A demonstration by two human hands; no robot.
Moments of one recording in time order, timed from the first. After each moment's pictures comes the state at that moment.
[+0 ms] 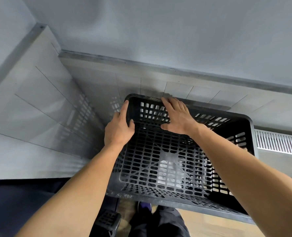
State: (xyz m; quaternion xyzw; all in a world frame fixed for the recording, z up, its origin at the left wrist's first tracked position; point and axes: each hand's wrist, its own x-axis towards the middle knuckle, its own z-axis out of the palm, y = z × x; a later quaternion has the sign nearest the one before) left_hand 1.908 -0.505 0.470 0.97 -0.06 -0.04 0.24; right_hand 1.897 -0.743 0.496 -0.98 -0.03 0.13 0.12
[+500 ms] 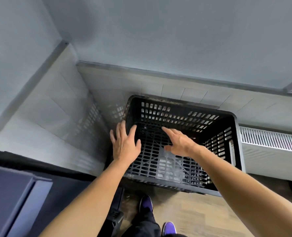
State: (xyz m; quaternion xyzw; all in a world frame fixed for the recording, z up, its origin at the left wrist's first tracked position) left_hand 1.804 -0.499 0.474 0.99 -0.11 0.03 0.11; right_hand 1.778 -0.726 0.522 -0.95 -0.01 0.26 0.17
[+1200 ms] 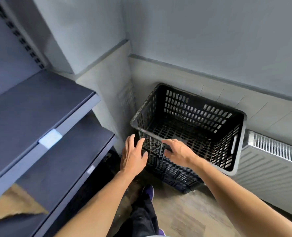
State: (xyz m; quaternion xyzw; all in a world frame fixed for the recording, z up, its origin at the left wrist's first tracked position) left_hand 1.551 -0.492 0.502 0.98 0.02 0.02 0.19; right_hand 1.599 -0.700 0.543 -0.94 -0.16 0.23 0.21
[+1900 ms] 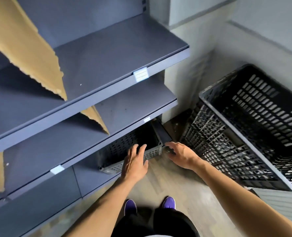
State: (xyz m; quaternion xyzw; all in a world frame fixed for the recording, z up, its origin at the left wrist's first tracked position) left_hand 1.315 -0.408 0.475 0.93 0.29 -0.07 0.23; right_hand 1.476 -0.556 0.493 -0.86 -0.35 0.34 0.16
